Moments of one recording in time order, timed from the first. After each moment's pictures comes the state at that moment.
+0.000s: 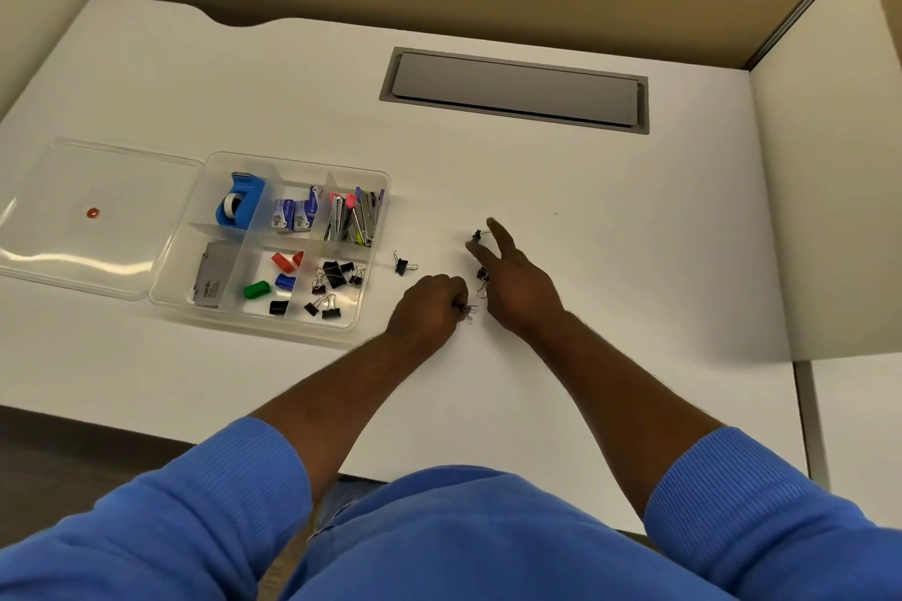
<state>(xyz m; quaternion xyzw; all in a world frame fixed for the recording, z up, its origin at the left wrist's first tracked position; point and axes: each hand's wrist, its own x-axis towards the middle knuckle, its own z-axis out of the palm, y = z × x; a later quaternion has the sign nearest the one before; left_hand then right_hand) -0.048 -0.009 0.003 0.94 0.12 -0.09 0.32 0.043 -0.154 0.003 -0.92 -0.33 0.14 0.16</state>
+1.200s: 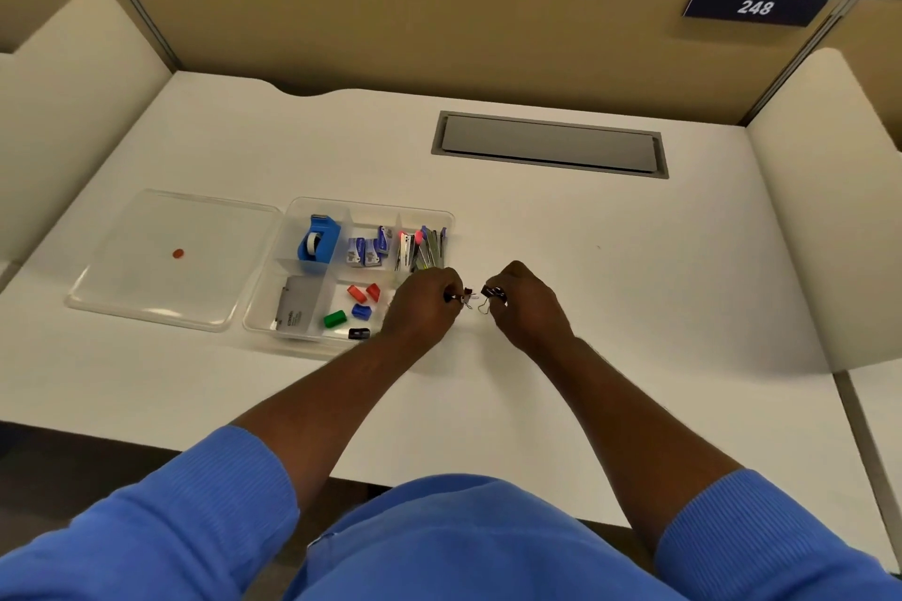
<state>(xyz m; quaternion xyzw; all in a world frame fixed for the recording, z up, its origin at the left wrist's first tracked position) -0.087 0.092 0.066 0.93 0.12 0.03 0.34 -0.018 -0.073 0.056 -0.92 -0.27 0.09 0.27</state>
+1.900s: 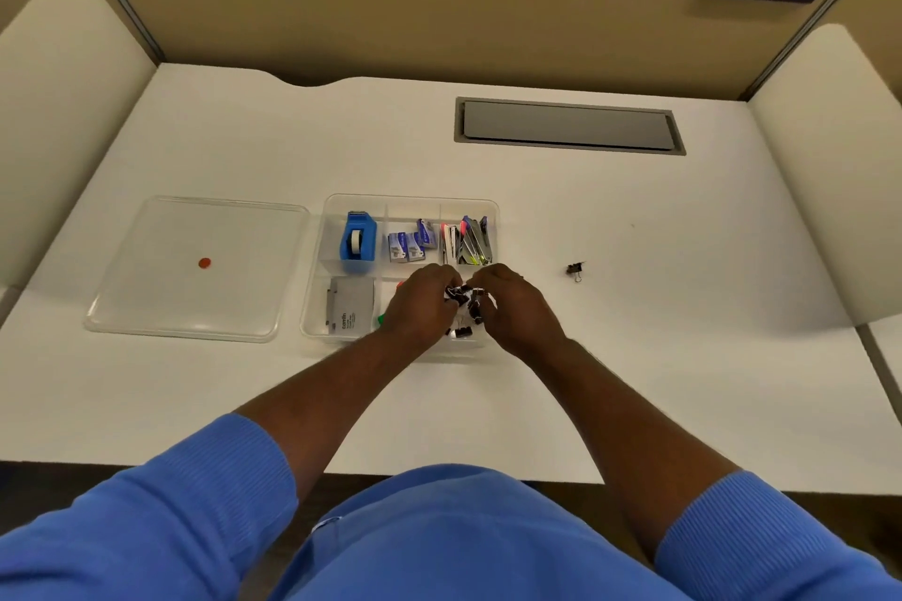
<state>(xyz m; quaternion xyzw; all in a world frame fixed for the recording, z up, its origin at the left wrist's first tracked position) -0.125 0.193 0.055 0.93 0.07 -0.01 0.35 -0.083 0.029 0.055 -0.90 -0.29 0.05 0.31</state>
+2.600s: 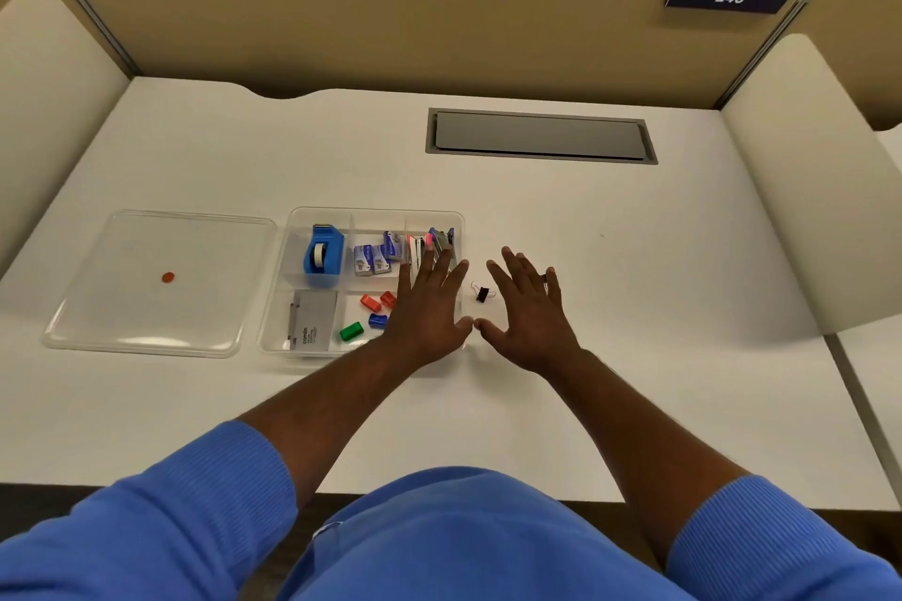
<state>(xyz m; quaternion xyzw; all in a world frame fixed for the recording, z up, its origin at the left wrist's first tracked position) -0.090 0.139 0.040 0.99 0.00 -0.05 0.13 -0.050 -0.048 0.034 -0.95 -0.28 0.04 0.14</state>
